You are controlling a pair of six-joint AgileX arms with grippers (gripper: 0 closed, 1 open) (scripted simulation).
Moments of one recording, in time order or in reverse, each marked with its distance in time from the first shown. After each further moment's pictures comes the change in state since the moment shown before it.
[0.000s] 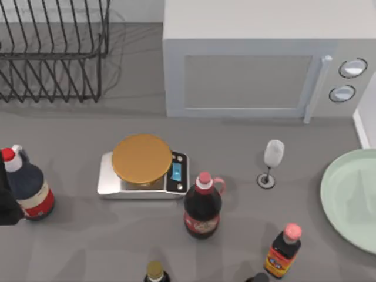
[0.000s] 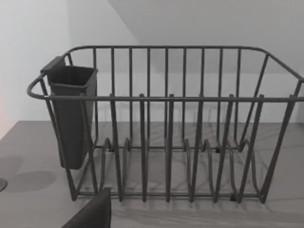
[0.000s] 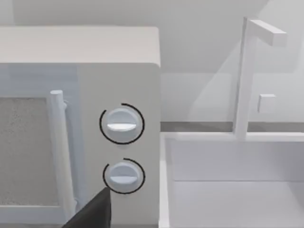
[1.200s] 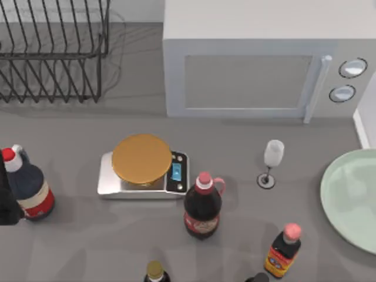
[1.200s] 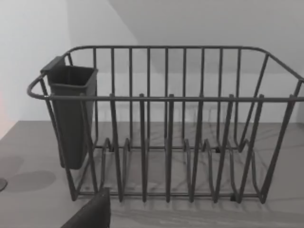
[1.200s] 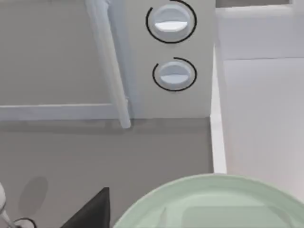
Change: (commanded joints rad) left arm 0.000 0.000 0.000 0.000 0.000 0.000; right arm 0.105 0.461 0.363 -0.313 0.000 0.109
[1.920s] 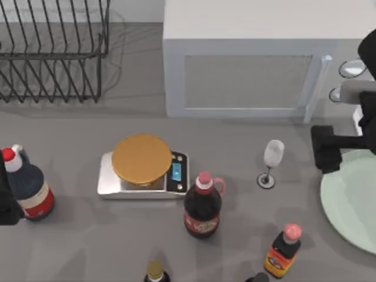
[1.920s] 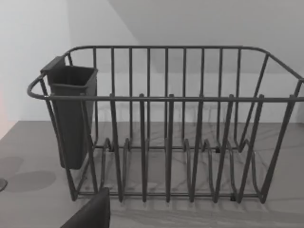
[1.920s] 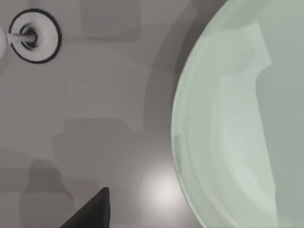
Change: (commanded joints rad) left arm 0.000 0.000 0.000 0.000 0.000 0.000; right arm 0.216 1.097 0.749 -0.646 0.000 0.224
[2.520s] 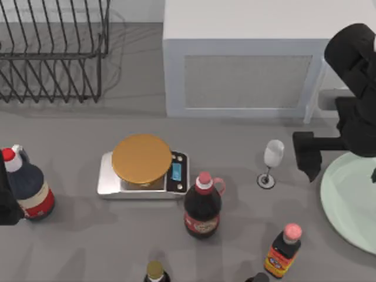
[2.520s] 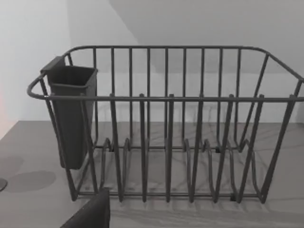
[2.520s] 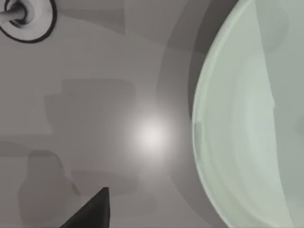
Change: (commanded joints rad) left arm 0.000 0.000 0.000 0.000 0.000 0.000; right arm 0.033 0.181 0.129 -0.111 0.000 0.038
